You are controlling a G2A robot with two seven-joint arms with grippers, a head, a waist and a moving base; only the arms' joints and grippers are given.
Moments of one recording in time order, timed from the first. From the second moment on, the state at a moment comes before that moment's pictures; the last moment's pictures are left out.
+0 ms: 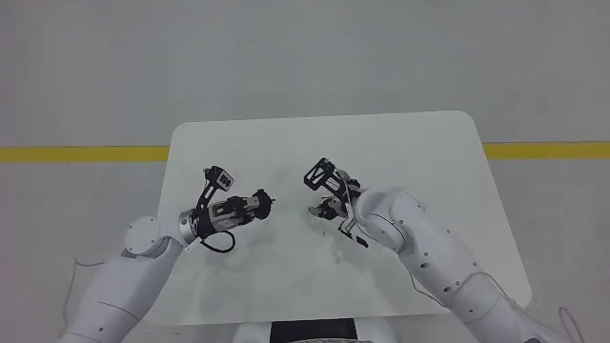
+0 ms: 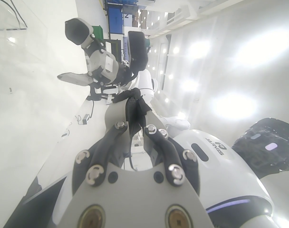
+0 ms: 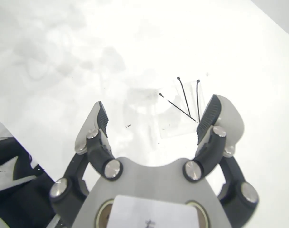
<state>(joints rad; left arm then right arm) 1.49 -1.01 -1.24 -1.47 -0.74 -0.34 -1.11 -1.22 -1.19 0.86 -1.71 -1.17 -0.15 0.95</state>
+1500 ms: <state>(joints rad) 1.49 -1.01 -1.24 -1.47 -0.74 -0.34 -1.11 -1.14 -1.24 0.77 -1.54 -1.38 -0.03 0.97</state>
